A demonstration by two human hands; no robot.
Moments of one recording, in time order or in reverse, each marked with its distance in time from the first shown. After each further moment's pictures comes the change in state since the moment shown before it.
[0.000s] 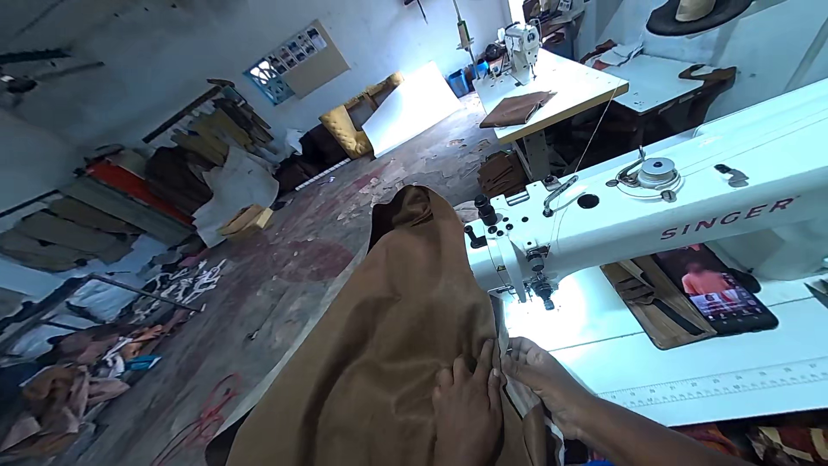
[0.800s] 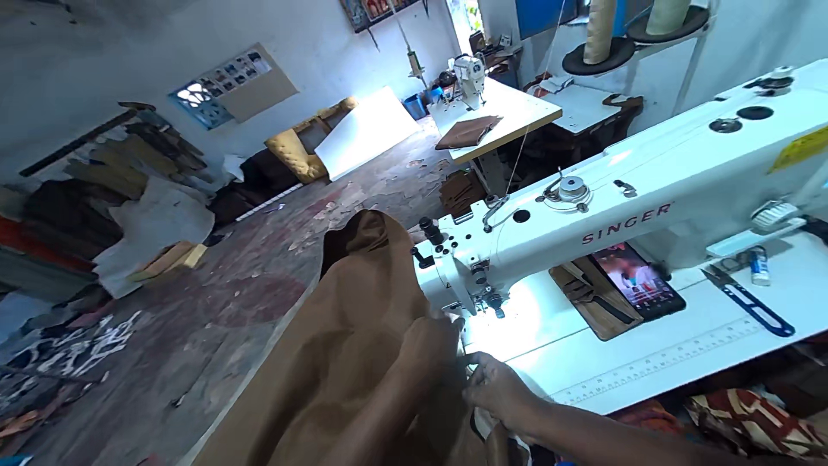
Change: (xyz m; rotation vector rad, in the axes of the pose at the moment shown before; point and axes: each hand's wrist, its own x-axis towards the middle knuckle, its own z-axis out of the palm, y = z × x) left_hand 0.106 0.035 -0.070 0.483 -0.439 0.382; right_hand 0.000 0.000 0.001 -0.385 0.023 0.000
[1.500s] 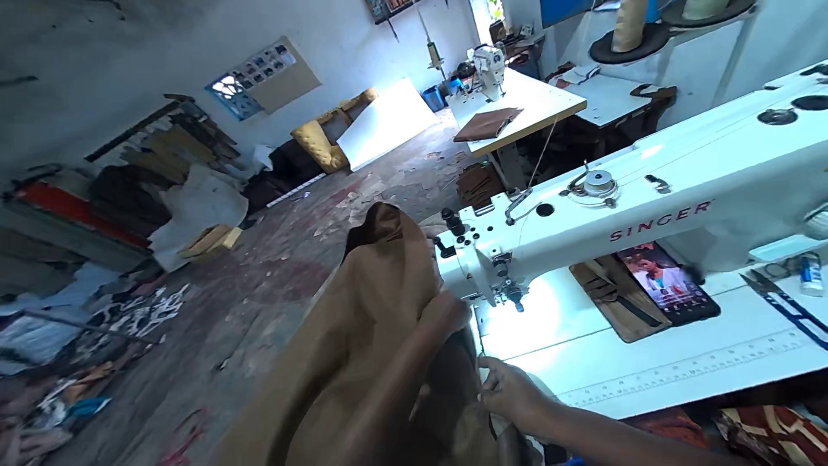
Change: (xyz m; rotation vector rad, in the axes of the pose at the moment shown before) left_hand 0.024 -0.017 -0.008 -0.500 0.045 -0.258; right_hand -0.001 0.001 0.004 -0.278 -0.124 0.031
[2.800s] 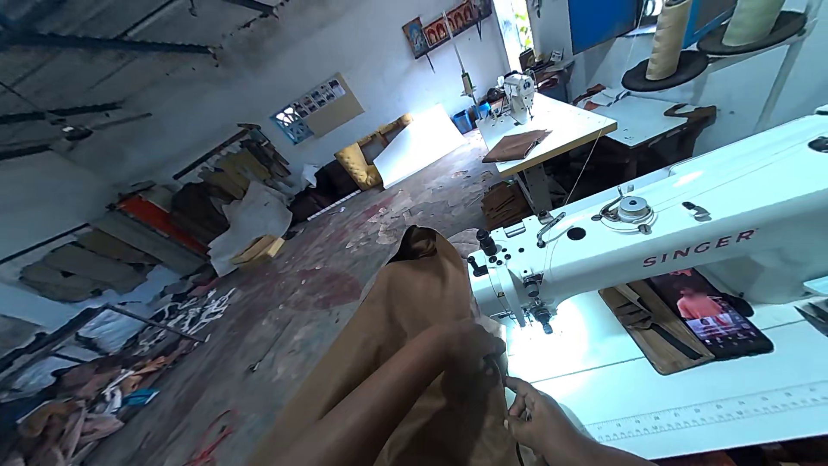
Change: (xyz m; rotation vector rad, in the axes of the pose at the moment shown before) left_hand -0.019 -0.014 -0.031 0.533 -0.430 0.637; right_hand -0.003 0.014 0.003 0.016 0.065 -0.084
